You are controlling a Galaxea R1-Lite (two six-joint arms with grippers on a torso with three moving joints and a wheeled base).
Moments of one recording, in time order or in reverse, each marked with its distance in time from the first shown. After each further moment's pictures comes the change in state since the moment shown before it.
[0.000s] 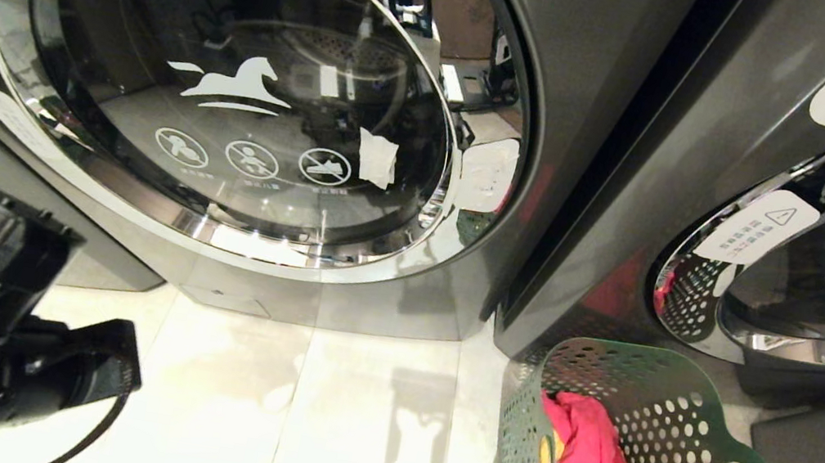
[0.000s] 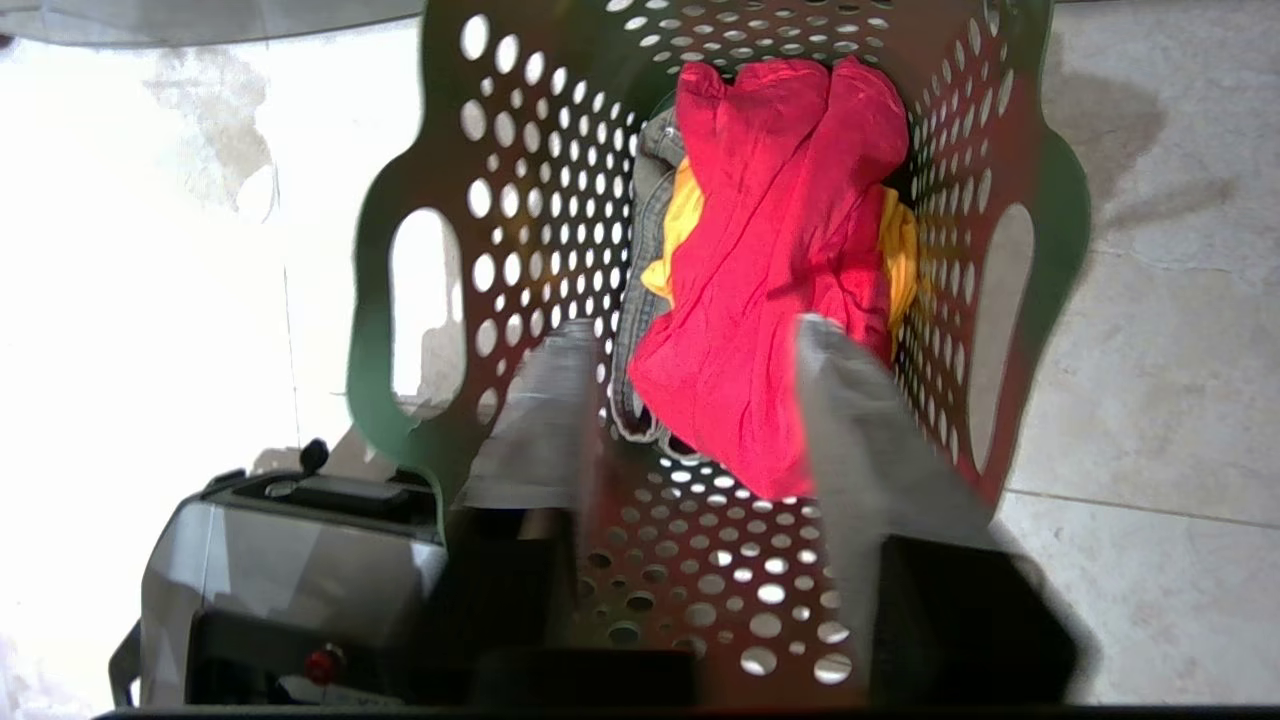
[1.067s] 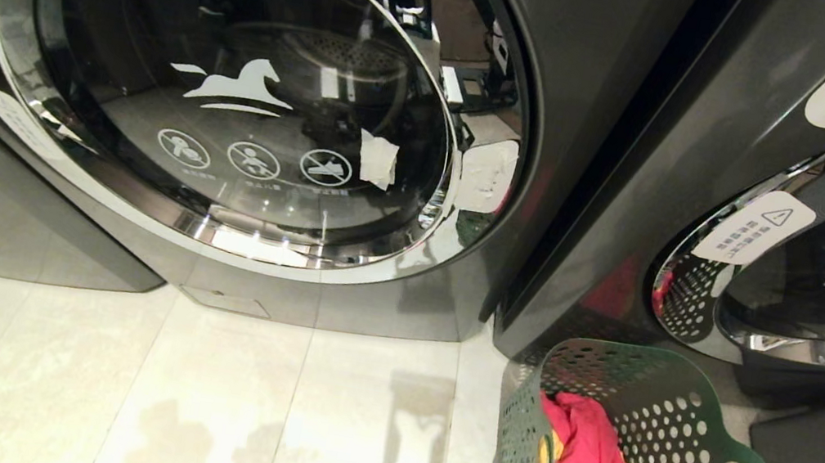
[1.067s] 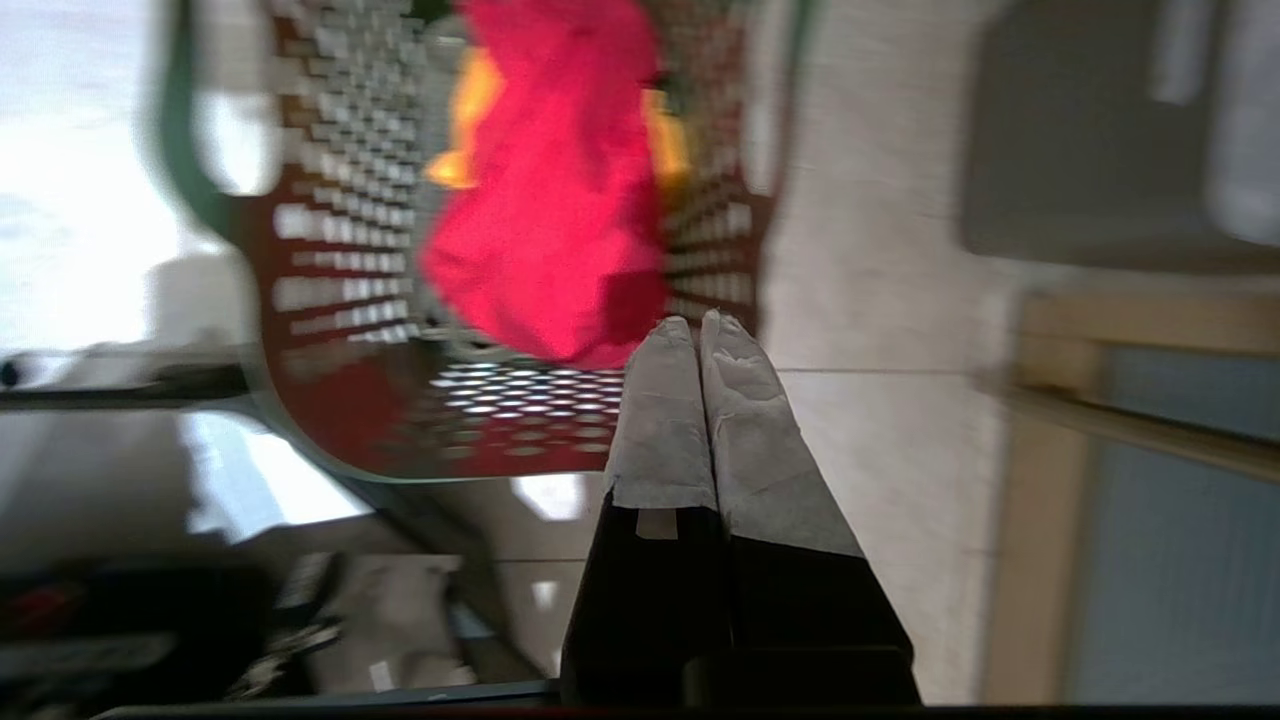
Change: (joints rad) left arm 0.360 -0.639 0.752 -0.512 0.150 0.471; right arm 0.000 -0.926 0.109 0.678 -0.329 -0.140
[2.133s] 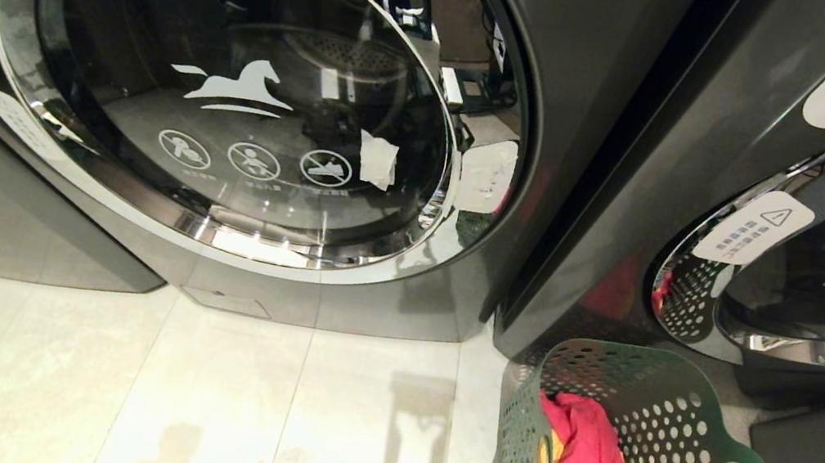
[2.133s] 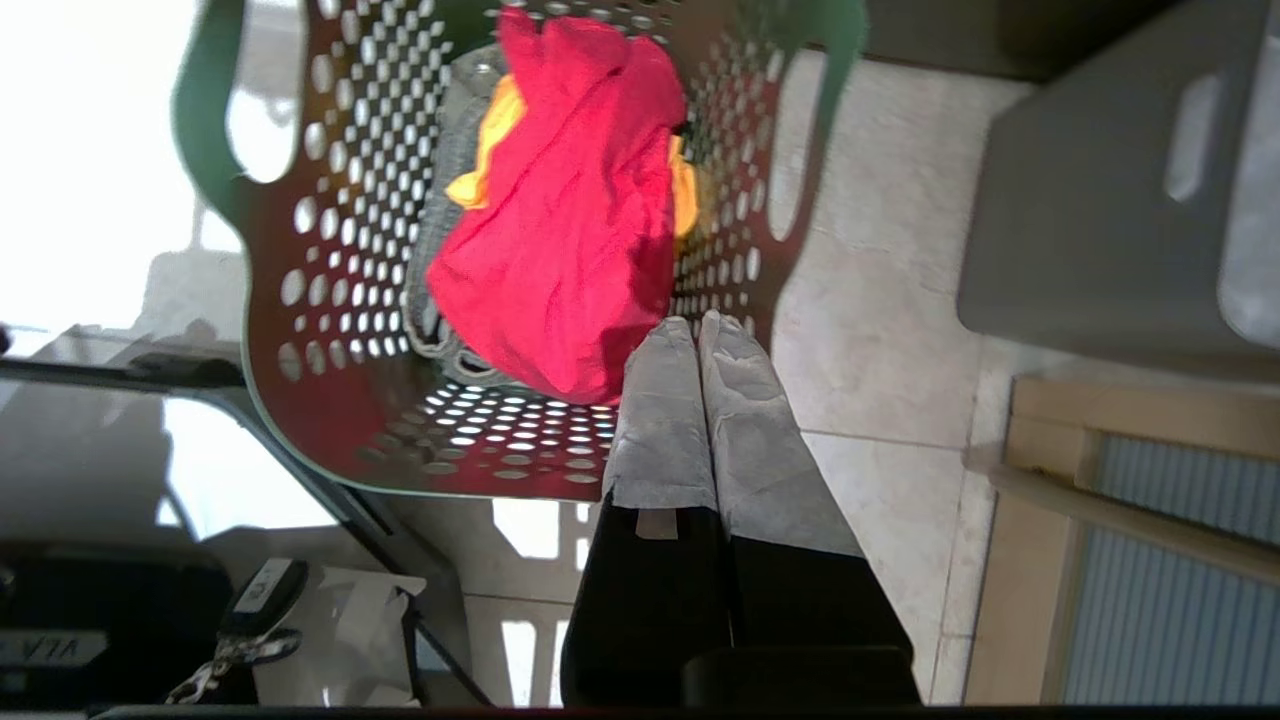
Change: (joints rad) left arm 0.315 -0.343 -0.032 0.223 -0.504 0.492; right arm 0.253 -0.050 0.102 -0.120 -0.157 0.018
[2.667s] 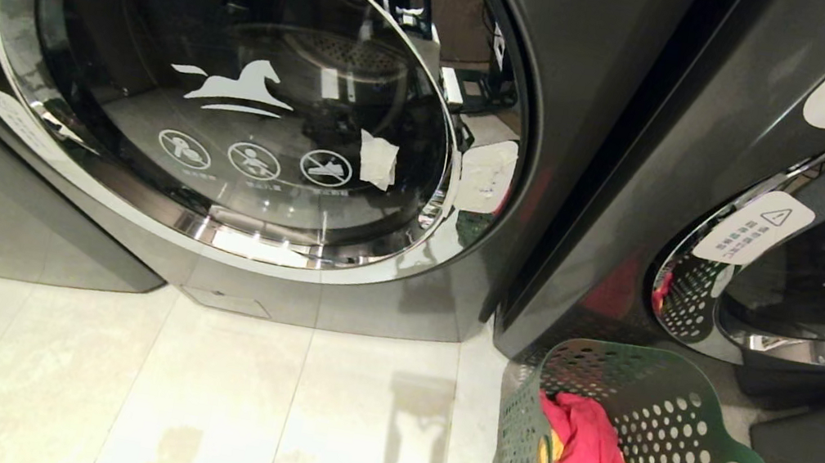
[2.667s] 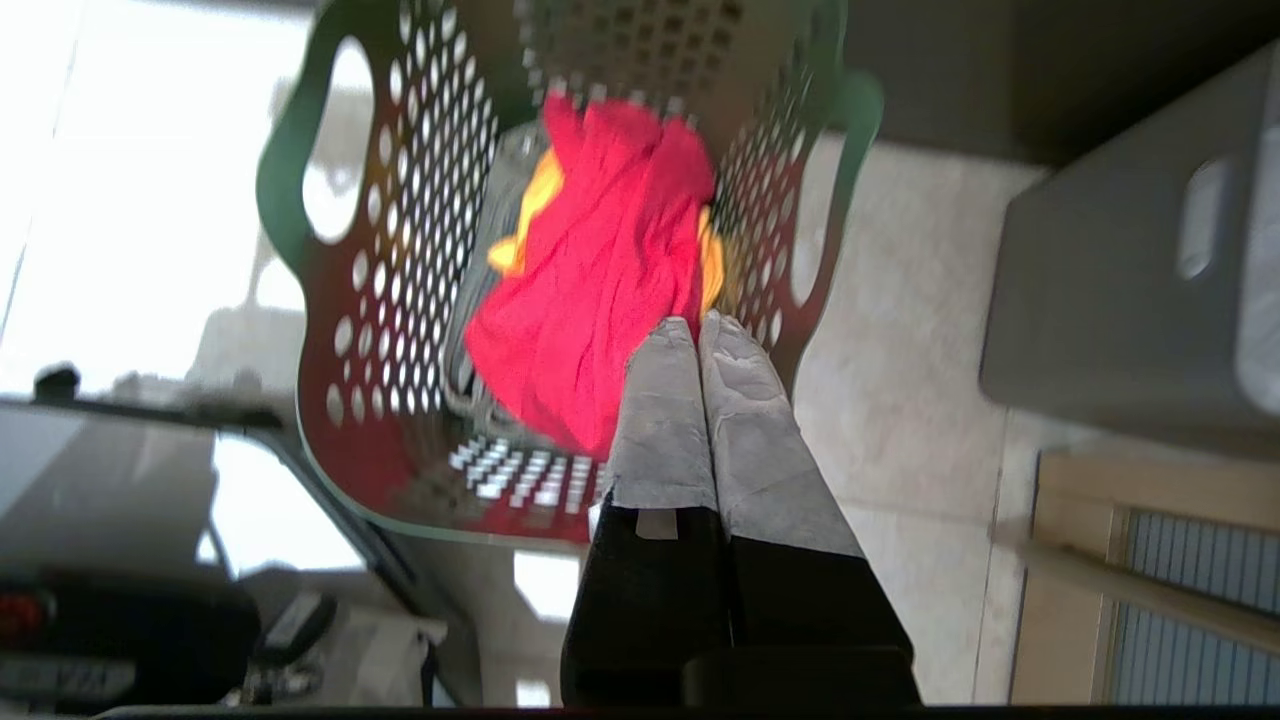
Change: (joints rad) left arm 0.016 -0.017 0.037 -0.040 -0.132 -0.083; right arm 0.109 -0.124 -0.010 0.038 -0.048 0.043
